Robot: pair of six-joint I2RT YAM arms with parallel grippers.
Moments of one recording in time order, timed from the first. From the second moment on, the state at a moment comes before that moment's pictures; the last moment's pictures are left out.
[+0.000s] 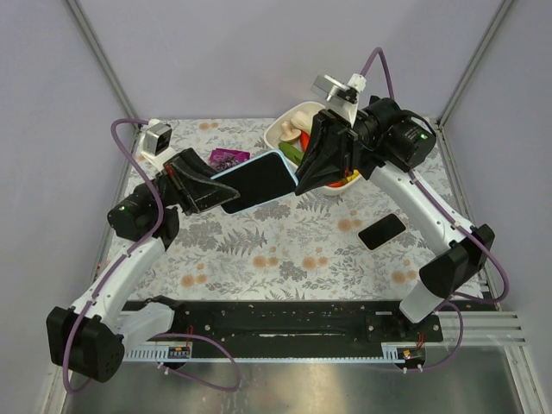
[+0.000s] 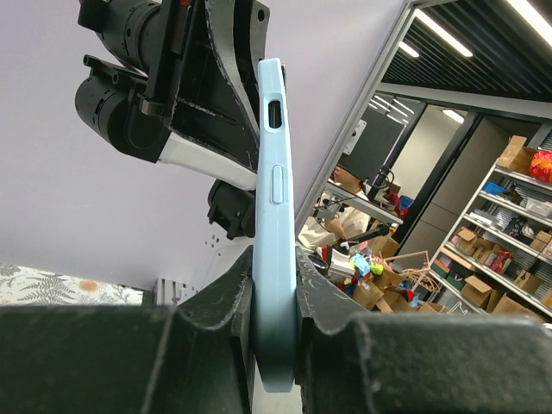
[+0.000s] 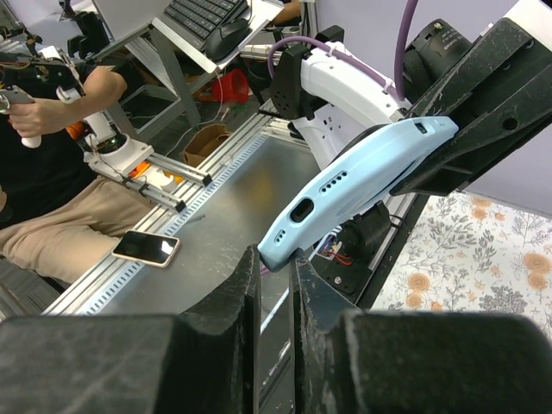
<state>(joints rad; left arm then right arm) -0.32 1.04 0.86 1.34 1.00 -1.60 0.61 1.66 1.77 1.38 -1.56 1.67</state>
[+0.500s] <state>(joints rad) -0.32 1.06 0.82 1.37 0.95 -1.64 0.61 1.69 1.81 1.39 -1.55 1.68</state>
